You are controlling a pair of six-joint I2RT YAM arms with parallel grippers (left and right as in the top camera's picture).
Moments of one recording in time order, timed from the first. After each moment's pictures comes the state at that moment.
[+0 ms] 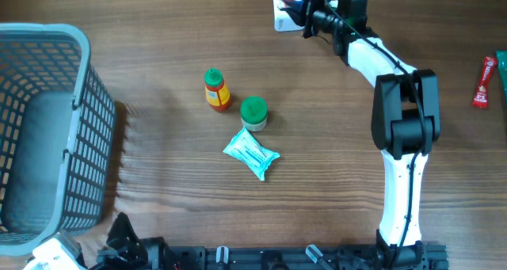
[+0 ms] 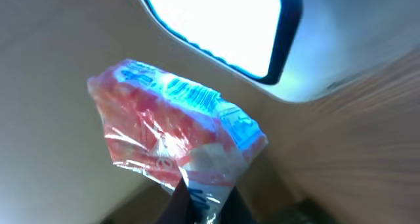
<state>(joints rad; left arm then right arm) 0.10 0.22 1.20 -1.51 -0.16 -0.44 0.14 2.42 1.78 0.24 -0.76 1.78</state>
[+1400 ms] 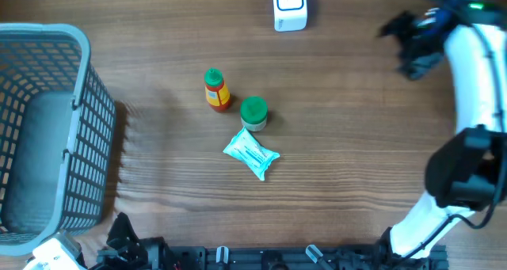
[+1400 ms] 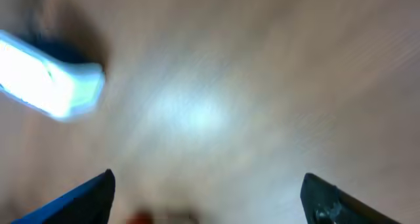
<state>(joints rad) 0.10 0.22 1.20 -1.51 -0.16 -0.44 -0.09 1.95 1.82 -1.17 -0.28 0.79</state>
